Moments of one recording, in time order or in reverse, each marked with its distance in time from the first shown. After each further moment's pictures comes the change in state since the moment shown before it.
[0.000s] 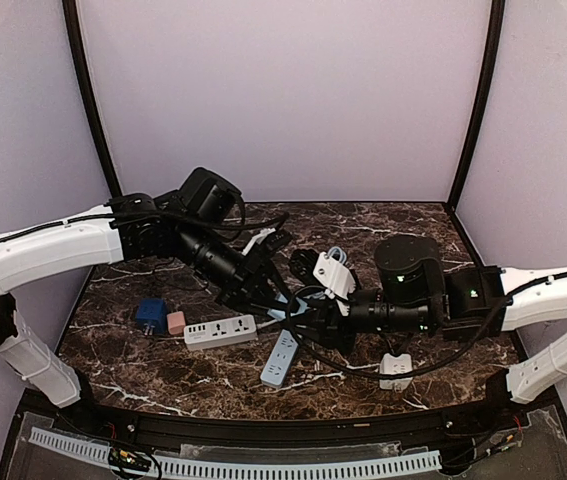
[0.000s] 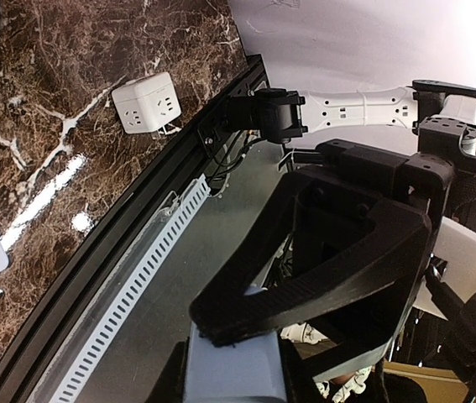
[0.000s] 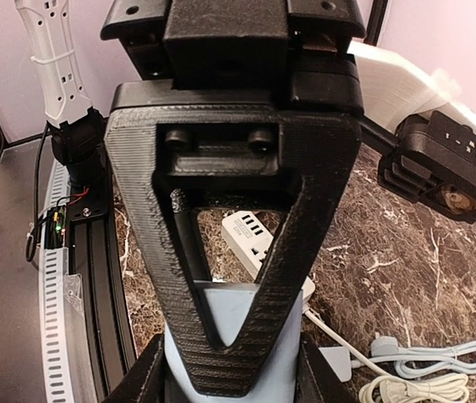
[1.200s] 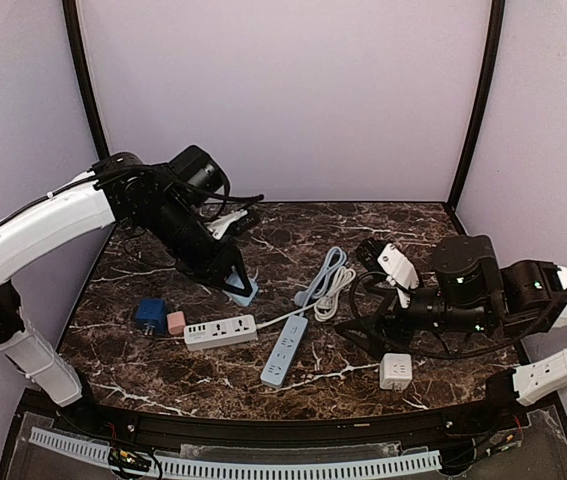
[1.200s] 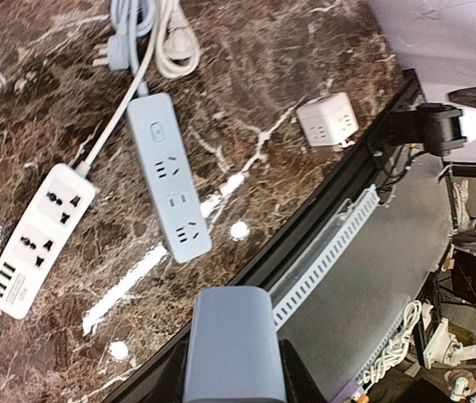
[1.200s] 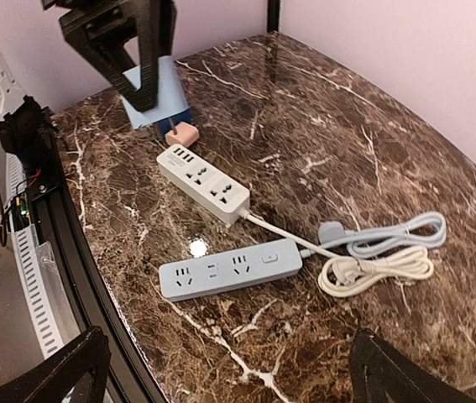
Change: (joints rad) left arm 0.078 0.032 0.259 -0.536 -0.393 0.431; right arm 0.003 -0.273 -0.046 -0.361 0.185 0.195
